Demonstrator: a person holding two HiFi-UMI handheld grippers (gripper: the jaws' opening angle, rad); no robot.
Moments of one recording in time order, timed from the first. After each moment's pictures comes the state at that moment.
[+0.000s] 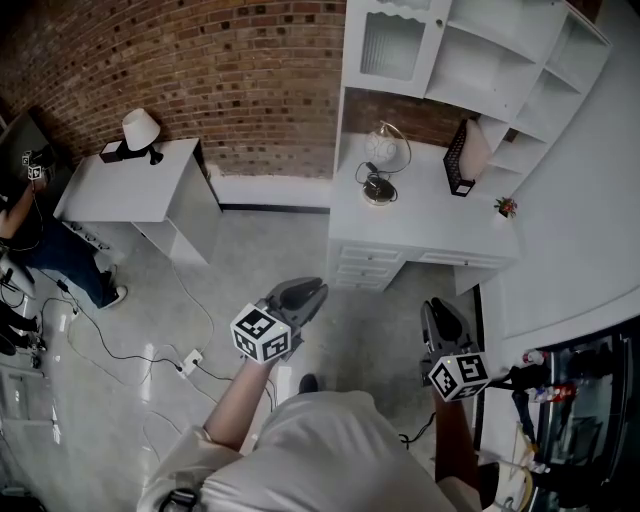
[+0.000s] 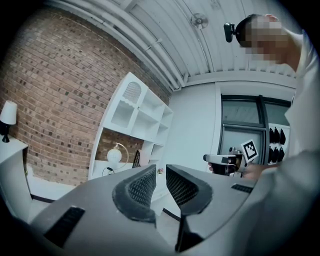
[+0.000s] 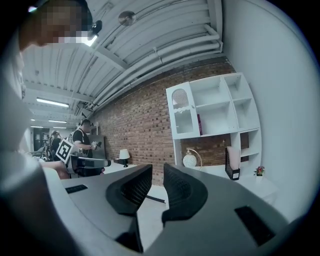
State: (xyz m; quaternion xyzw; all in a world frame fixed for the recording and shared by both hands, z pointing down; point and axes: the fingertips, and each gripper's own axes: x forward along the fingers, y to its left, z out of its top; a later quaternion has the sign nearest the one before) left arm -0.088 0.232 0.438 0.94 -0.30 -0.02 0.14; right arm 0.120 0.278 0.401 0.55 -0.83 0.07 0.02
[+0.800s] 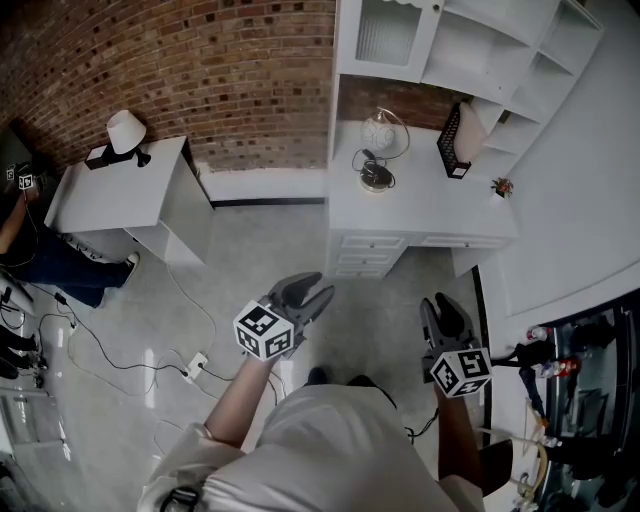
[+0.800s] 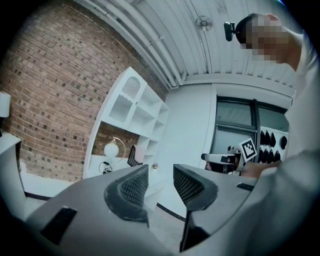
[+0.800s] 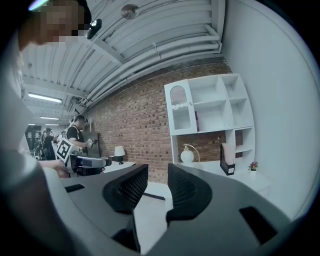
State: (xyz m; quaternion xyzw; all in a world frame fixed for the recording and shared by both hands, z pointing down) left arm -0.120 0.230 0.459 0.95 -0.26 -0.01 0.16; right arm 0.081 0.288 0.419 0.58 -0.81 0.08 0.04
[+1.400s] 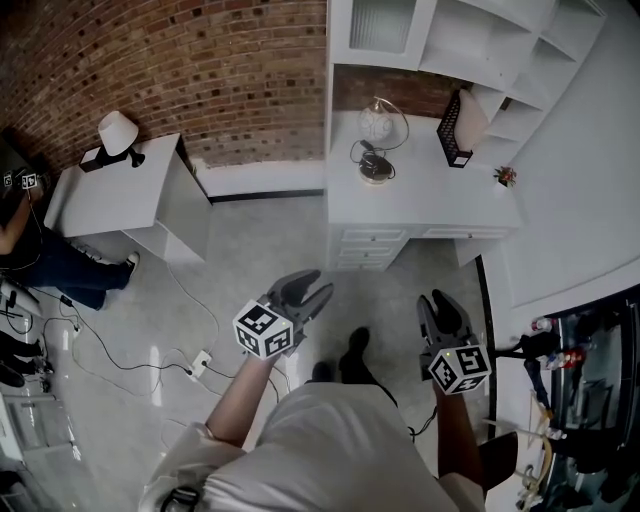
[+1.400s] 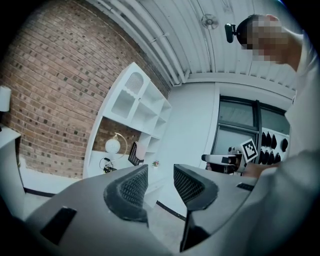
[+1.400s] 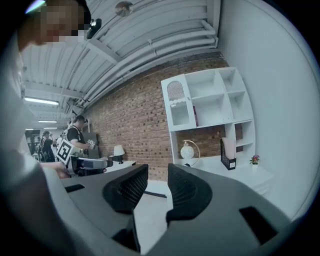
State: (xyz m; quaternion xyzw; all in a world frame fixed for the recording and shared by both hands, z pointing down) left arm -0.114 0.209 0.479 0.95 -0.25 0.00 0.18; right arm 0.082 0.269 0.441 0.58 -0.80 0.10 0.04
